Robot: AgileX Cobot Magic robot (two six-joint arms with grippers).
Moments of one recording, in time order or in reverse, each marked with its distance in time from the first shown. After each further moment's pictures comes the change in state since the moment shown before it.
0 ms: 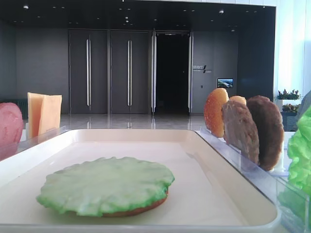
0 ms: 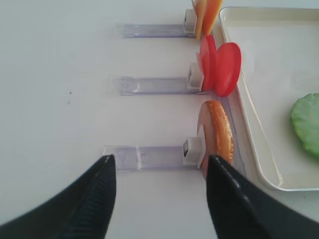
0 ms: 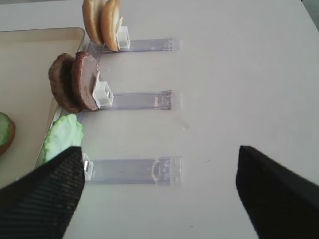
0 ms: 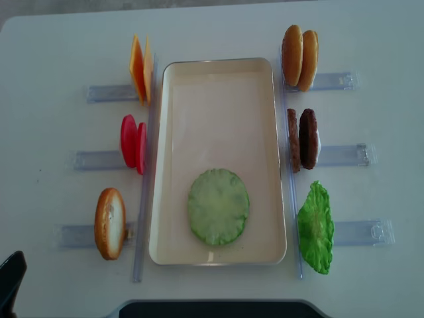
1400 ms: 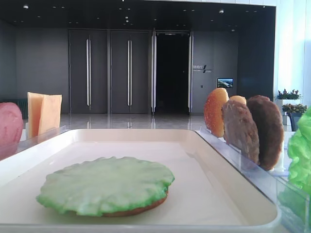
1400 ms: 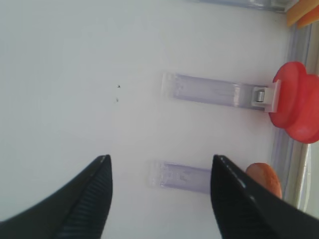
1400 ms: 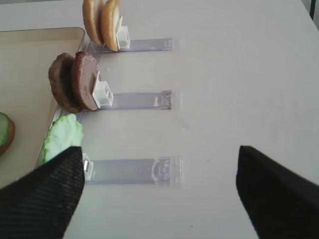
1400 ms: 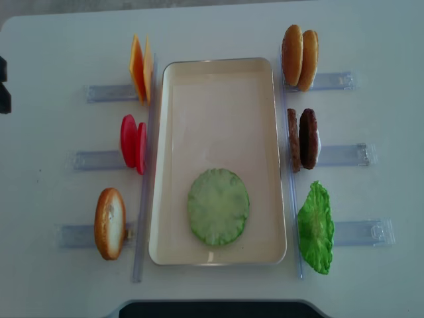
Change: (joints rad) left arm 0.000 1.188 -0.703 0.196 0.115 -0.154; right arm 0.000 0.000 0.000 0.001 -0.001 -0.001
